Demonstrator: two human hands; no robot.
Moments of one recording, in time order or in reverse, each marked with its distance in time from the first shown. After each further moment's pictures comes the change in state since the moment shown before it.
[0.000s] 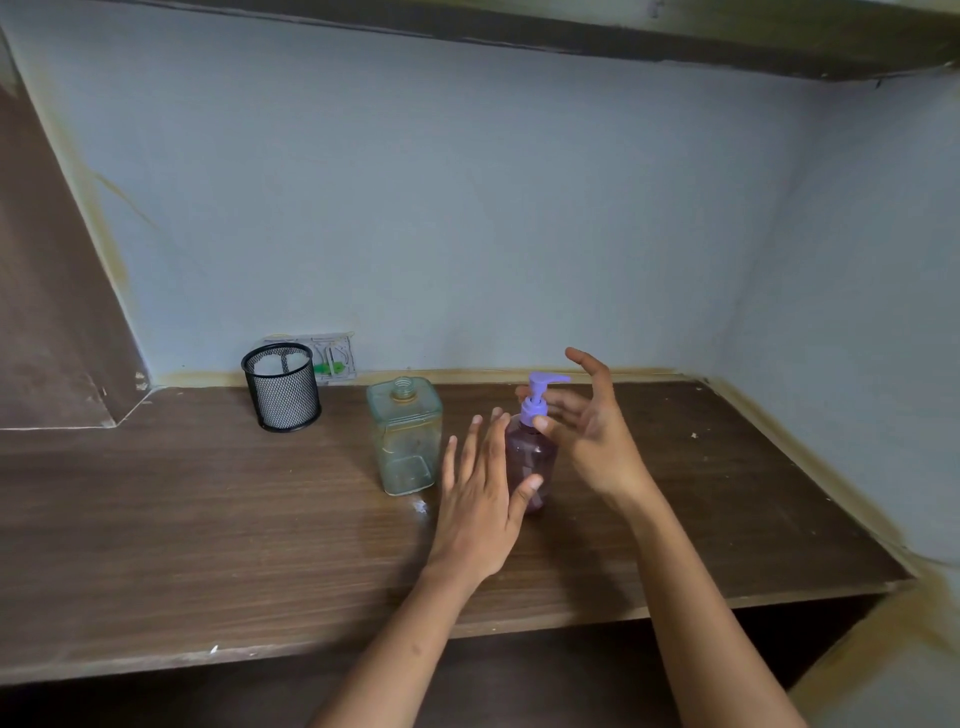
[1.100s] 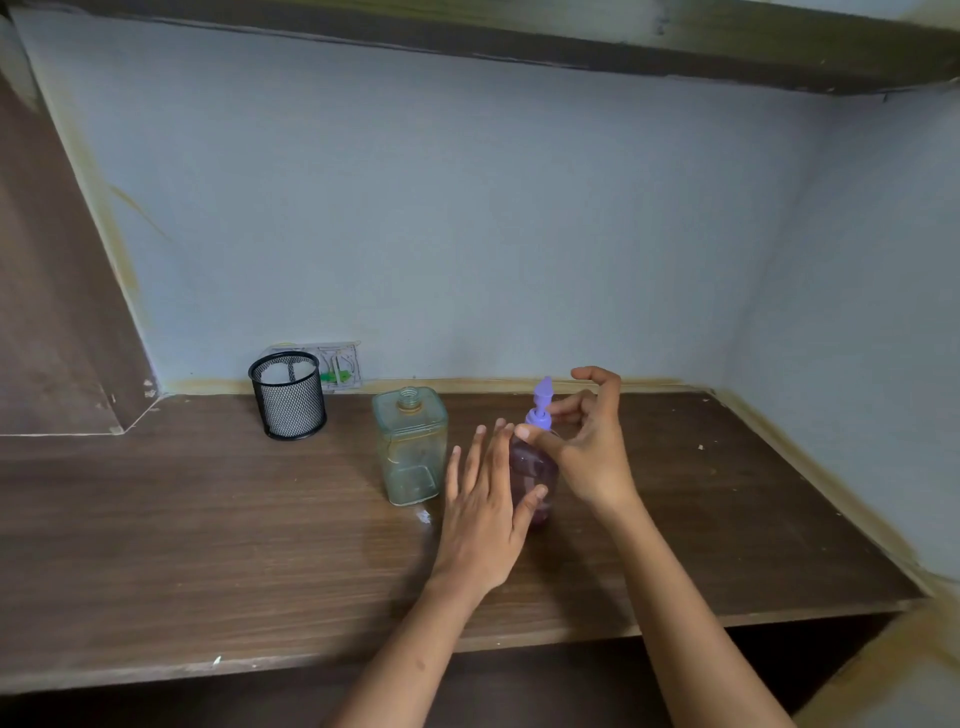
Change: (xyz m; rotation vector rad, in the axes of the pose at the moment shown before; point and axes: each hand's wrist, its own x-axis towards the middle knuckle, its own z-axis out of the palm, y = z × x) left_hand 0.000 -0.002 0.003 0.029 0.024 -0.006; right_hand 0.003 0.002 0.017 -0.253 0.212 -0.067
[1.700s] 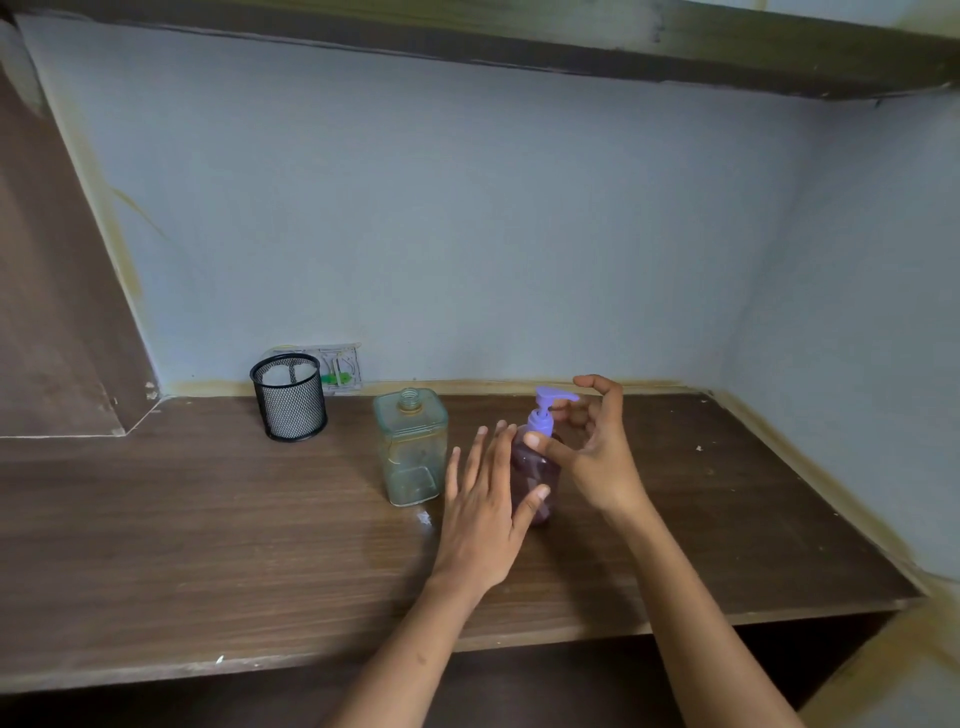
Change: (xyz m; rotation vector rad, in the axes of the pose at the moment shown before) left_hand 0.001 0.000 -0.004 -0.028 -0.009 -0.013; right_hand -0.002 0.011 -0.009 0.114 -0.057 0.022
